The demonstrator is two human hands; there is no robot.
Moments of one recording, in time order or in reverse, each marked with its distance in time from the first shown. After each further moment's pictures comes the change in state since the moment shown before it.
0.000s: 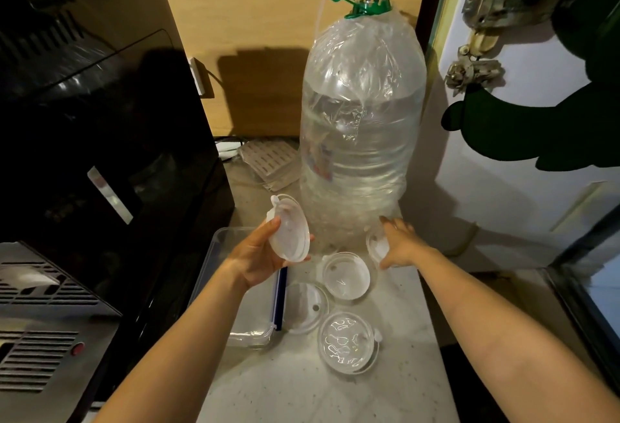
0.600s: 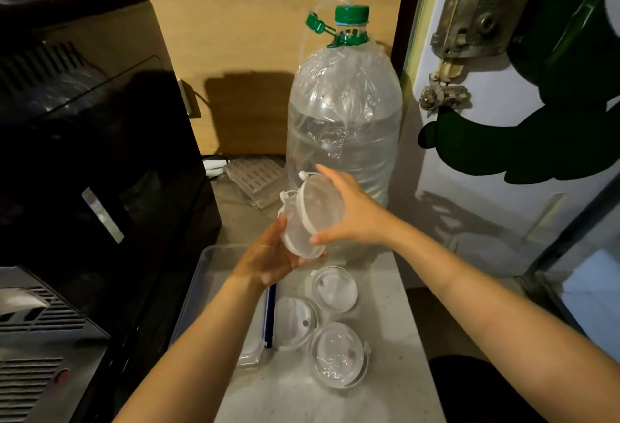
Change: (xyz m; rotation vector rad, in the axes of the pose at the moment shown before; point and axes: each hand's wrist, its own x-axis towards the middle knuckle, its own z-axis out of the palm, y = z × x) left_hand 0.015 0.006 0.036 -0.008 -0.283 0.073; right_hand -0.097 -0.101 -0.093 0.472 0.166 -0.513
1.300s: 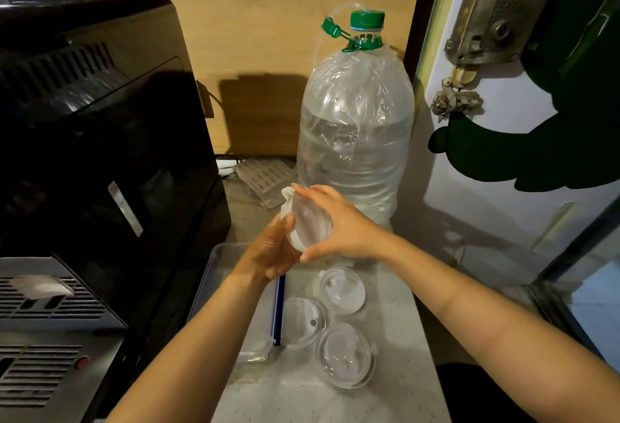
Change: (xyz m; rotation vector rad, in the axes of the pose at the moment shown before) left_hand -0.008 0.012 0.002 0.049 -0.003 0.116; right_hand 0.008 -0.008 0.031 -0.029 -0.073 -0.106
